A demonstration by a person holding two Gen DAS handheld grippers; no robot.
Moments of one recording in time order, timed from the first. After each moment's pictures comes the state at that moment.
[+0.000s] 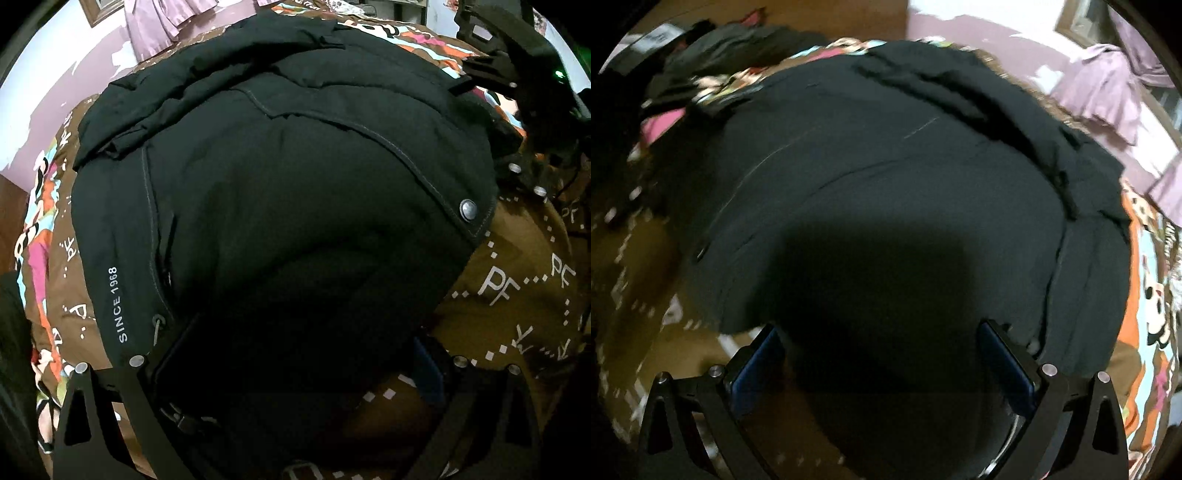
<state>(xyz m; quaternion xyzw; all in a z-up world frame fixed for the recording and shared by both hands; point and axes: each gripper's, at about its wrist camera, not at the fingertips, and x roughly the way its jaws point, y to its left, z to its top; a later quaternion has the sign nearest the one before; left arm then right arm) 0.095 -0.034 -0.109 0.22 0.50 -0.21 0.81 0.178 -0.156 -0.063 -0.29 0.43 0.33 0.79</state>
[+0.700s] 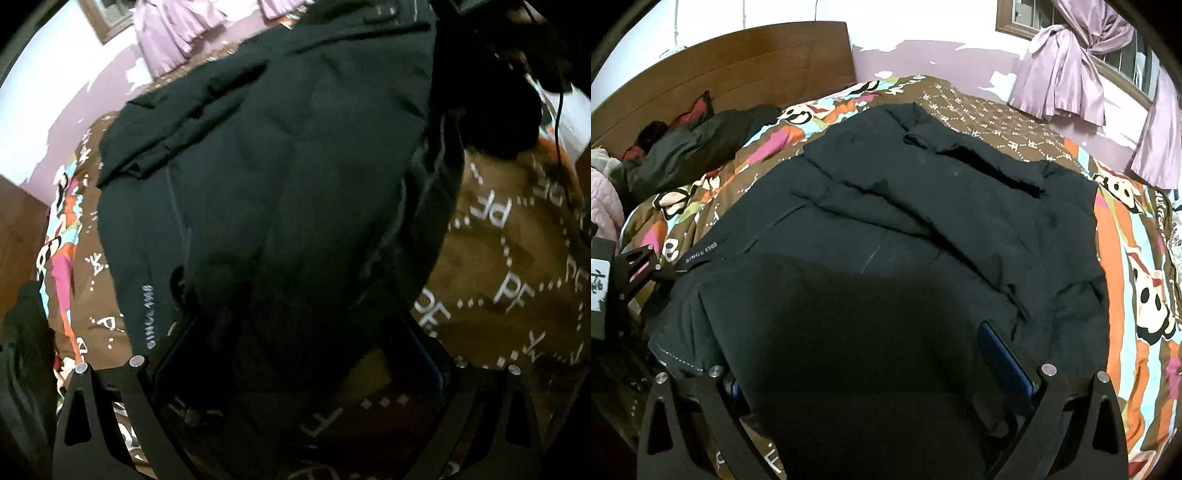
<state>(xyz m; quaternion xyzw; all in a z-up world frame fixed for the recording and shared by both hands) 0.082 -0.037 -0.104 0.26 0.47 -0.19 0.82 0.256 -0.130 0.026 -0.17 0.42 0.32 0.83</state>
